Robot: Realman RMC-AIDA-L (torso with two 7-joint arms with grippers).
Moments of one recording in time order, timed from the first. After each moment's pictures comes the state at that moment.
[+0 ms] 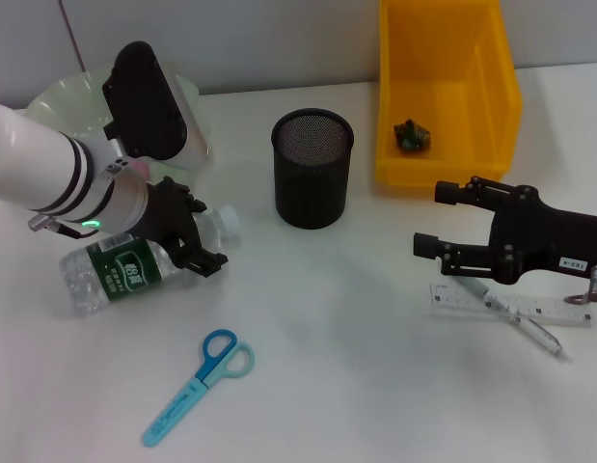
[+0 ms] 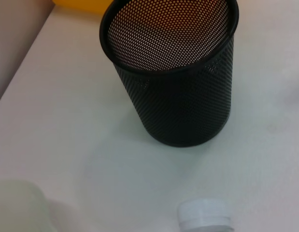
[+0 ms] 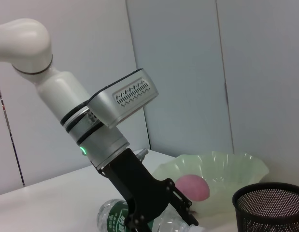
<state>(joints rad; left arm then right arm) -0.80 -2.08 1.43 0.81 2.46 1.01 -1.91 0.32 2.02 -0.95 -0.68 -1.57 -1.52 1.21</state>
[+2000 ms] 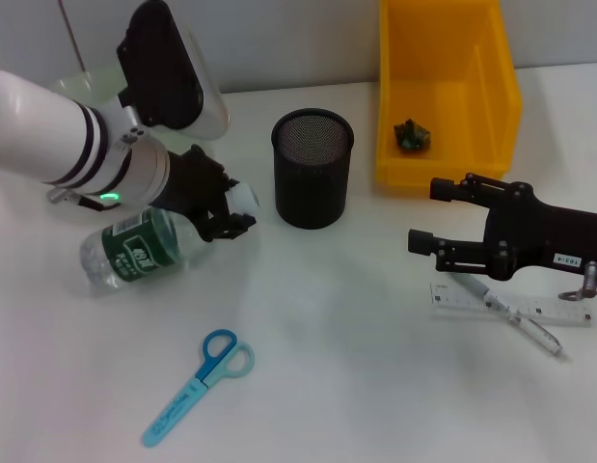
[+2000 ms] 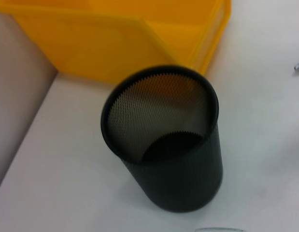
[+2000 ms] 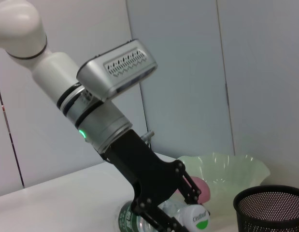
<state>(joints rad) -0.78 -2.08 1.47 0.95 2.40 1.06 -1.92 0.33 2.02 -0.95 -0.68 -1.58 -1.51 1.22</state>
